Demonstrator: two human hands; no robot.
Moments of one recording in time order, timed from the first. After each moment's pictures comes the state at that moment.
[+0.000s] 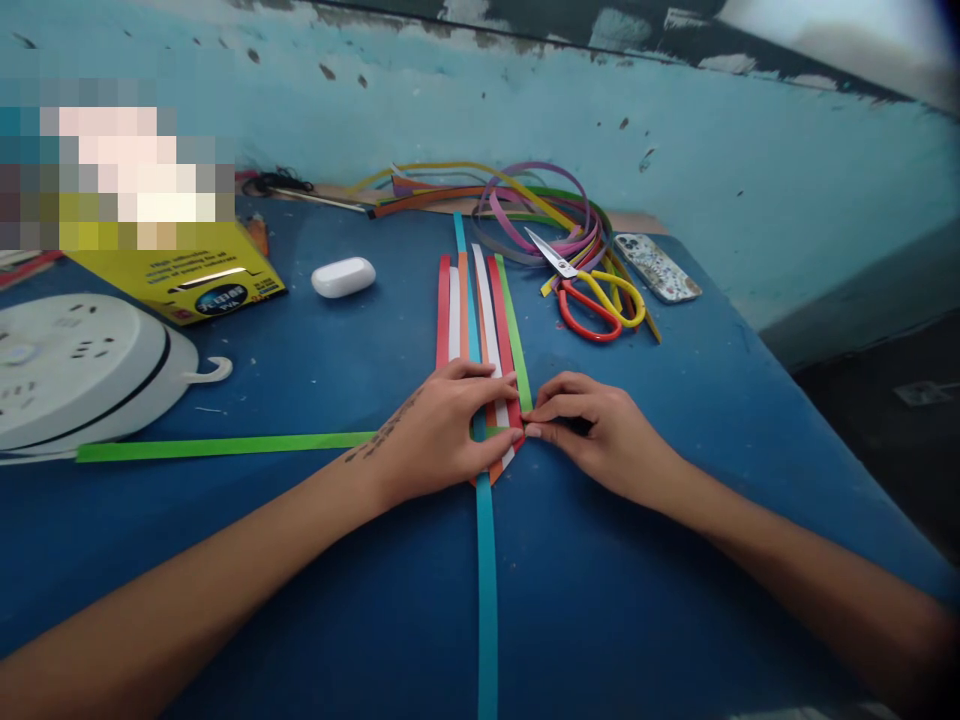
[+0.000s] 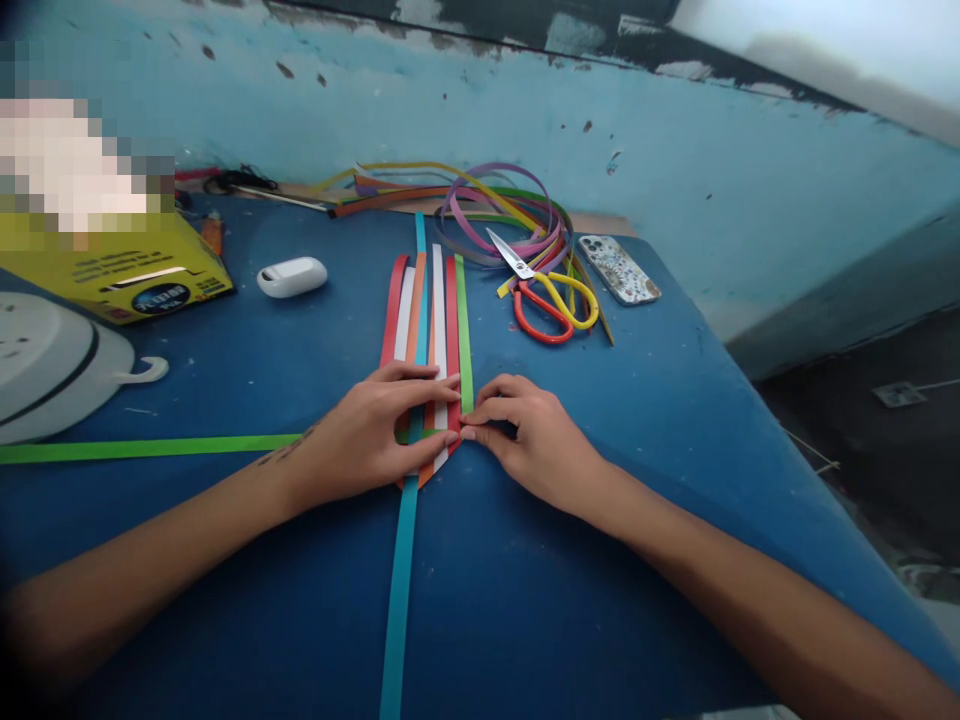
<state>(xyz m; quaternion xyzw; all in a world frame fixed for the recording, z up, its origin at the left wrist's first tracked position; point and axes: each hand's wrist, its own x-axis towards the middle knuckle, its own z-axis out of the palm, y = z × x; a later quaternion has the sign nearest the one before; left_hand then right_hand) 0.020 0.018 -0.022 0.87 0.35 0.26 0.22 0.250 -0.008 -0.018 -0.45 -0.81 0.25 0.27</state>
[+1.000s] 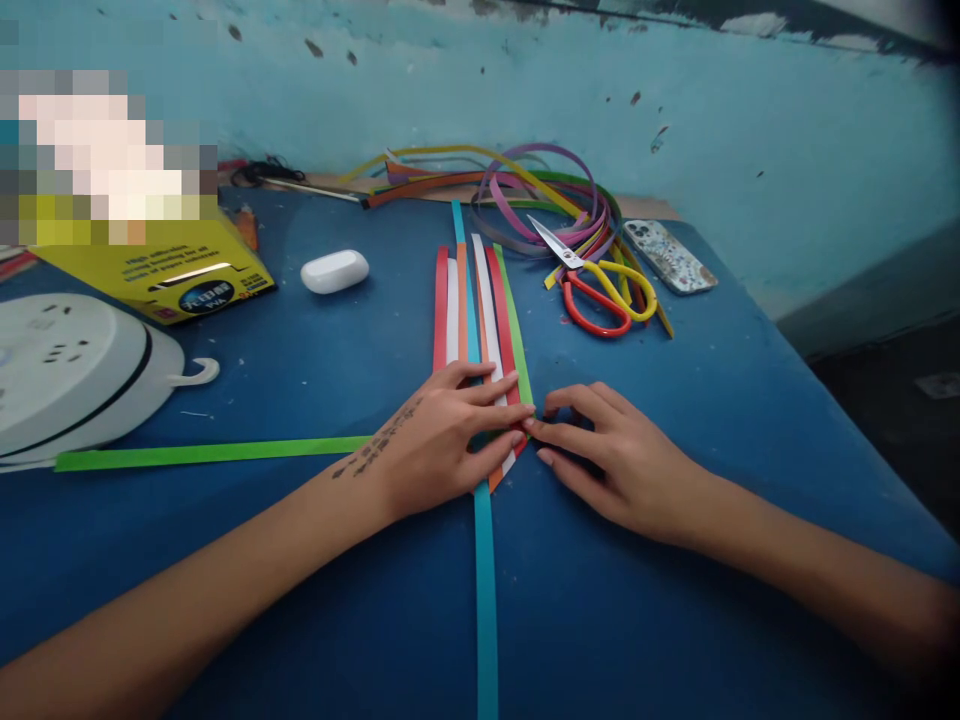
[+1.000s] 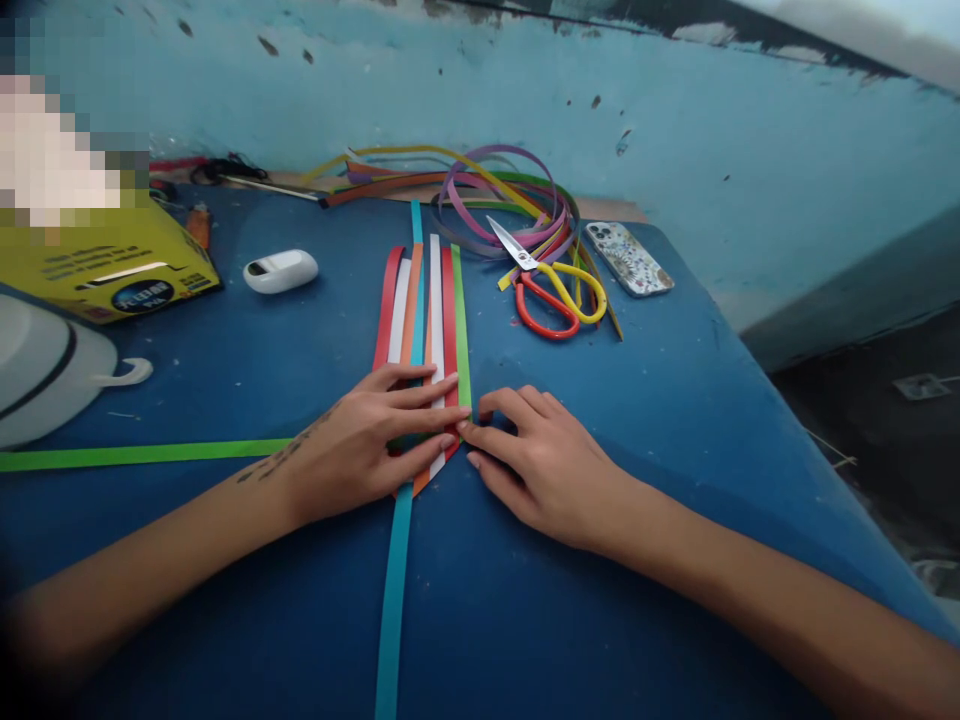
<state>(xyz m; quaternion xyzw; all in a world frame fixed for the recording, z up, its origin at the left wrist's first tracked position) 0.019 0.017 -0.024 0.91 0.31 0.24 0.16 0.263 -0.026 -0.013 -0.38 -0.91 0.09 0.15</state>
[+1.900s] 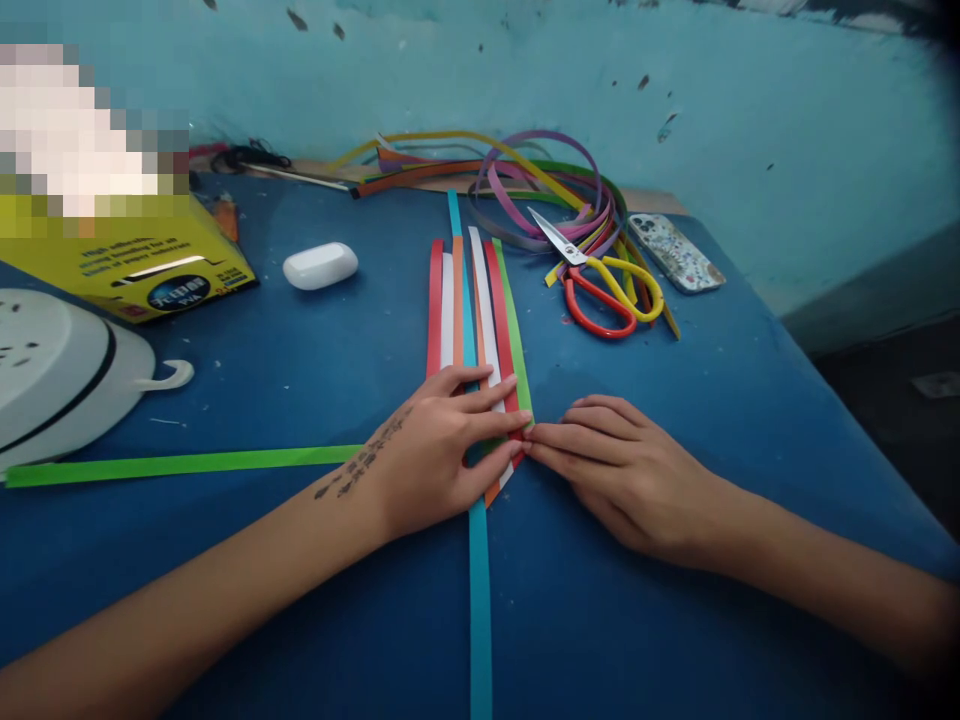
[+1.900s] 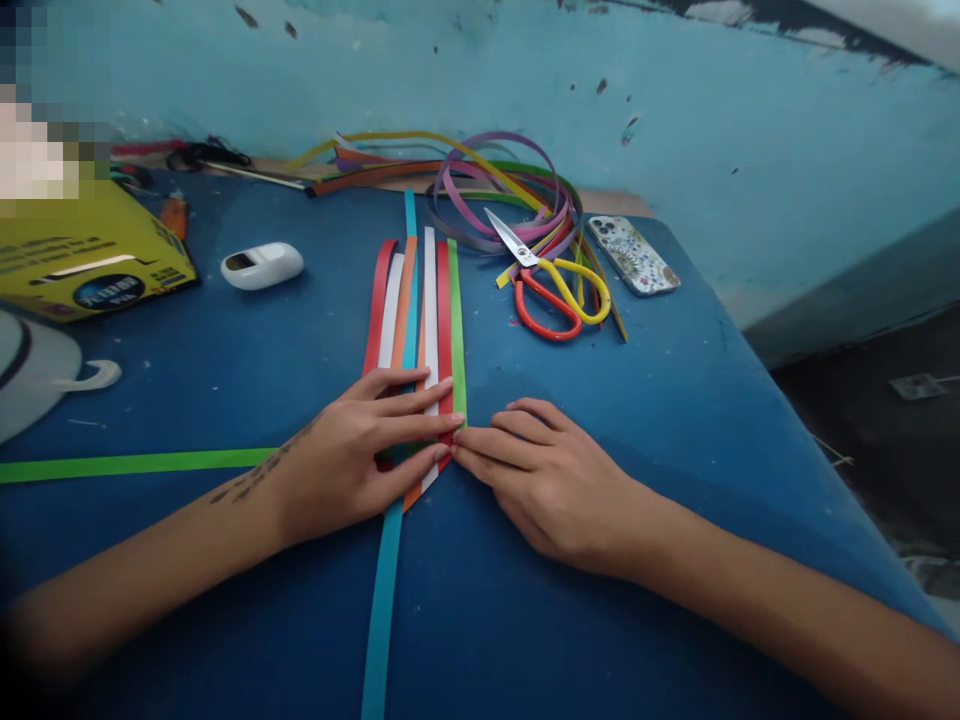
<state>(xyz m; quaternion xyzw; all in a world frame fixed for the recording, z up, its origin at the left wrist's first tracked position) 0.020 0.015 -0.026 0.90 0.33 0.24 0.17 0.276 -0.024 -0.012 -0.30 -0.95 0.06 0.12</state>
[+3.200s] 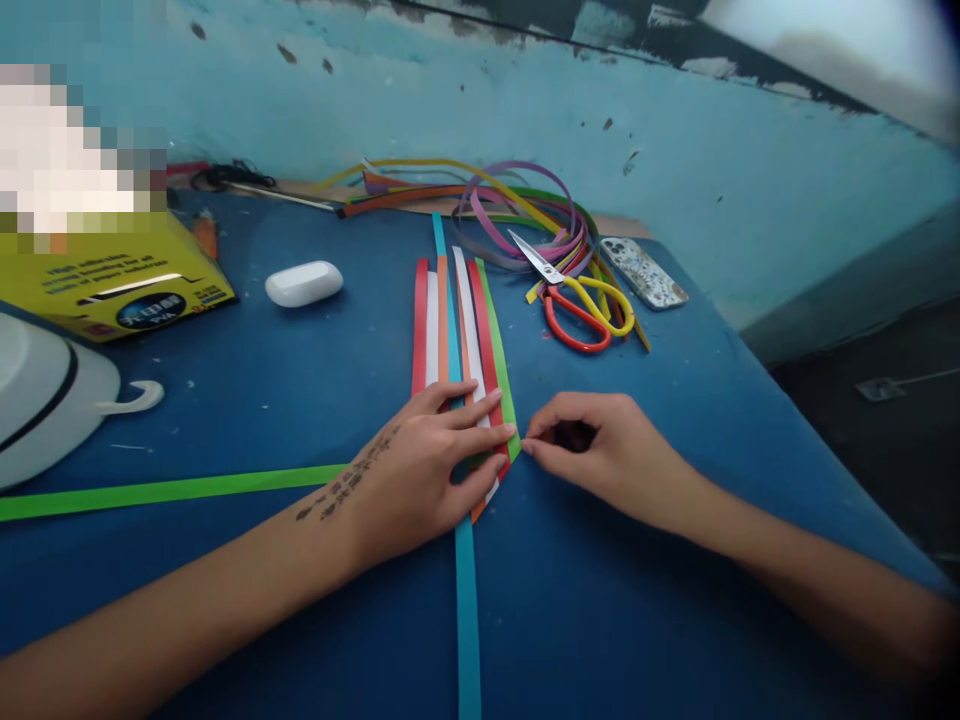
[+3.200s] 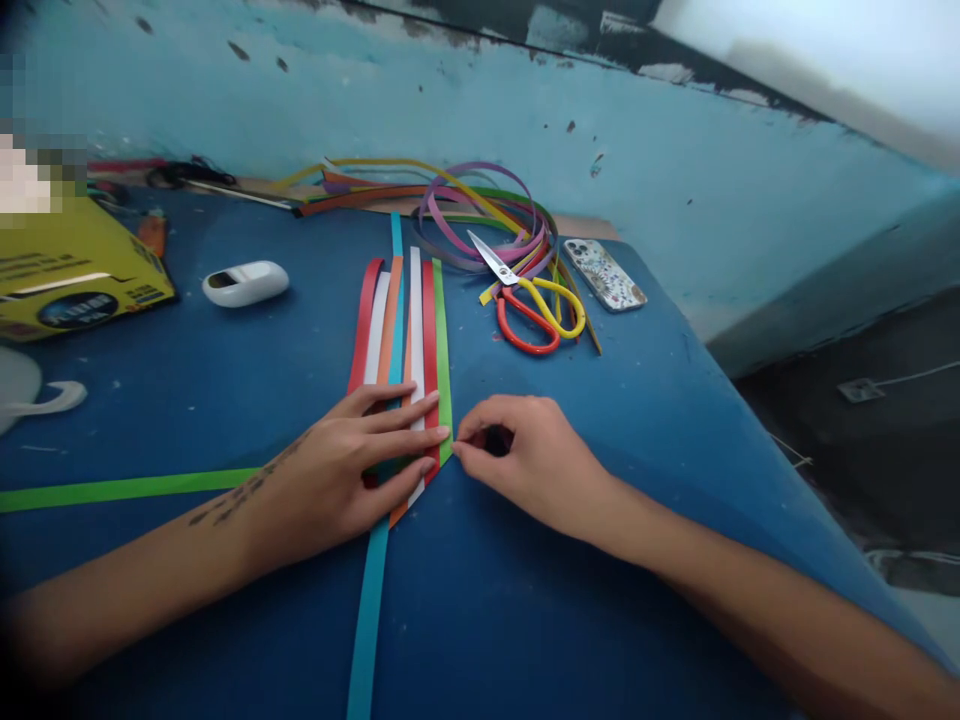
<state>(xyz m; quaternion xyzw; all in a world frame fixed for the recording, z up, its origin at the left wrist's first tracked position) 0.020 0.015 -0.024 0.90 0.33 0.23 0.15 0.251 -0.002 -0.001 -0.53 -0.74 0.33 0.23</state>
